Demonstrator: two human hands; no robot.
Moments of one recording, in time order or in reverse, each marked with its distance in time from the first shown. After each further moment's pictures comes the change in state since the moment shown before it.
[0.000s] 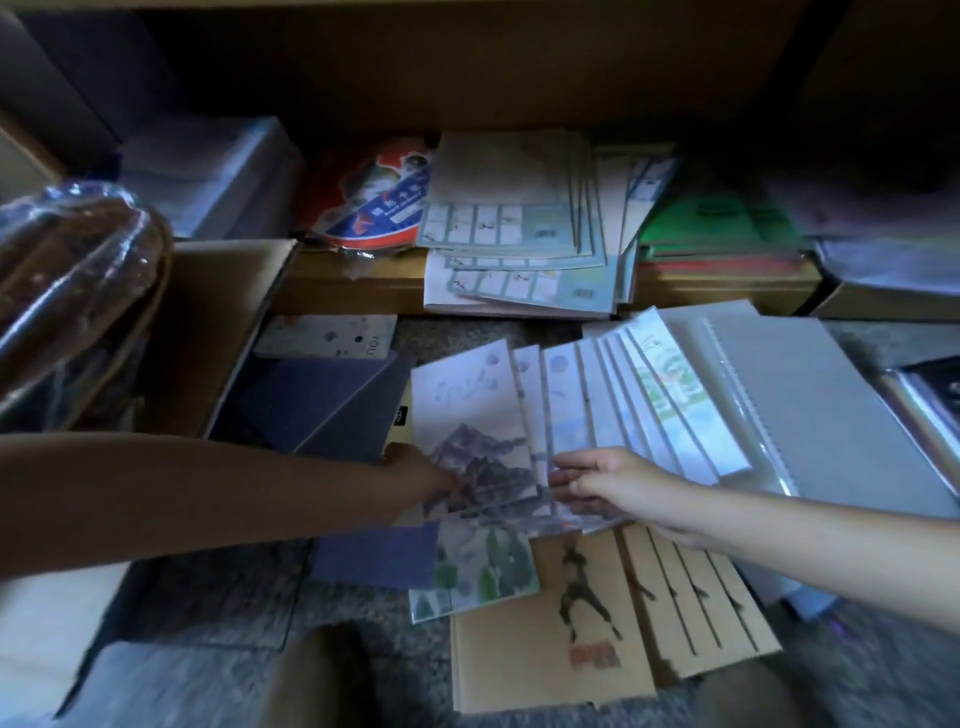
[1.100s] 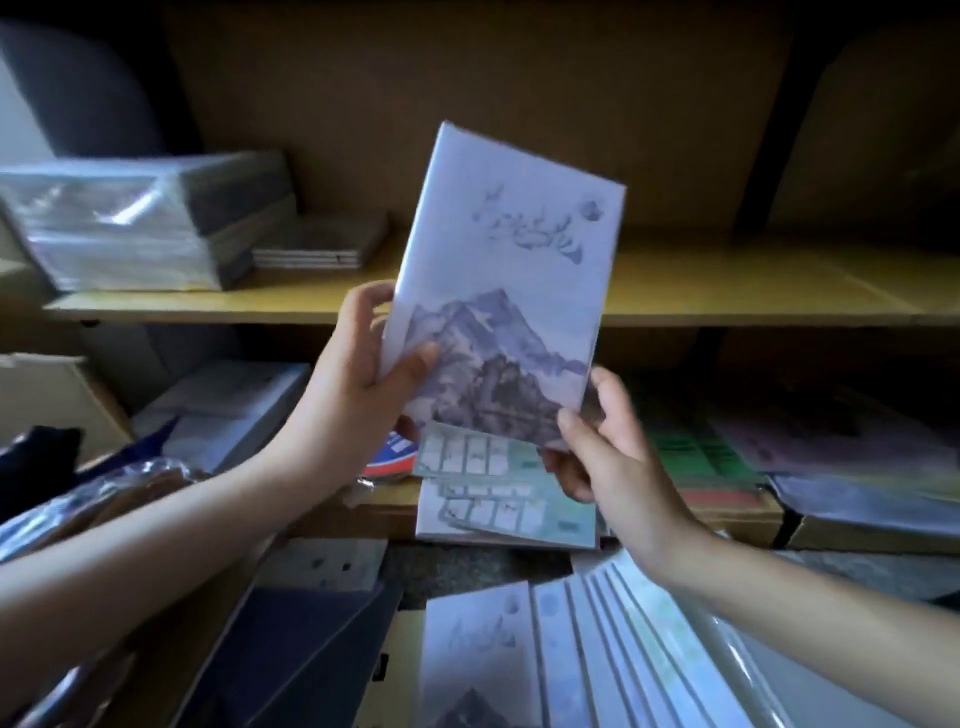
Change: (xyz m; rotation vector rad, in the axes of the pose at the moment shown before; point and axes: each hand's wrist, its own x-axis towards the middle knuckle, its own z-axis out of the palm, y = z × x) left_hand -0.177 0.149 -0.157 -0.457 0.485 1.389; right_hand -0.056 -0.195 -0.032 0.246 0.347 -0.967
